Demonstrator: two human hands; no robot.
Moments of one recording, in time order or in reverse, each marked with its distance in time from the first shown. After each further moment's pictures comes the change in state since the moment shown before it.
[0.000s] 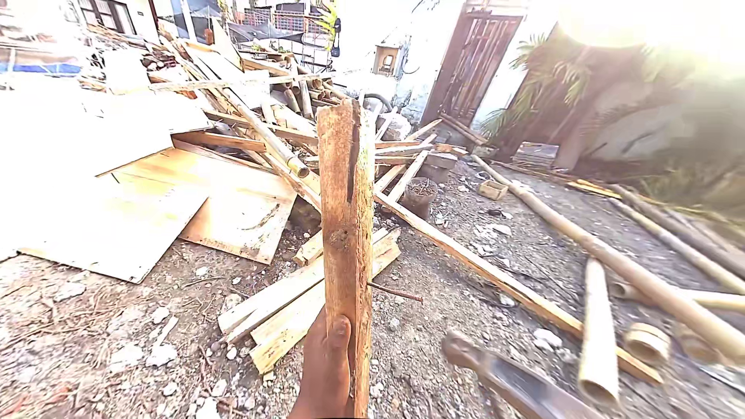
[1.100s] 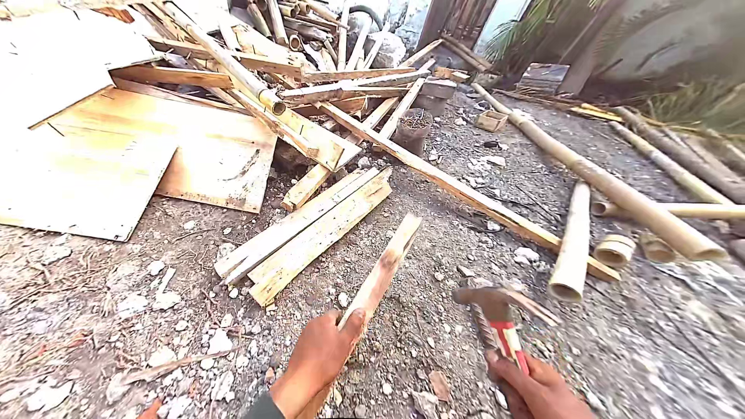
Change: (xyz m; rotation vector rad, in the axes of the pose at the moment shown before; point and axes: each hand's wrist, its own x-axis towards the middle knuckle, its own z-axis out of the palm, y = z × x) left_hand -0.036 -0.066 -0.037 0.925 -0.678 -0.703; right_hand -0.081 0.128 0.041 0.532 0.027 0.902
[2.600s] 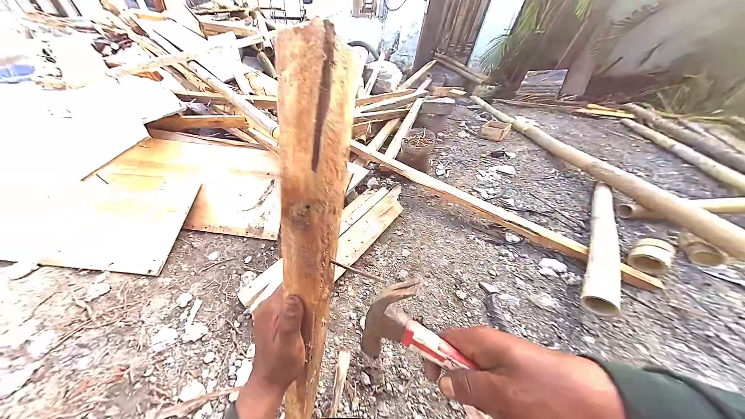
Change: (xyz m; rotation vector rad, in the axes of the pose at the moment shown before) left_hand -0.029 -0.002 -0.084 -0.472 0.848 0.799; right_hand -0.020 -0.167 0.067 -0.617 -0.771 -0.155
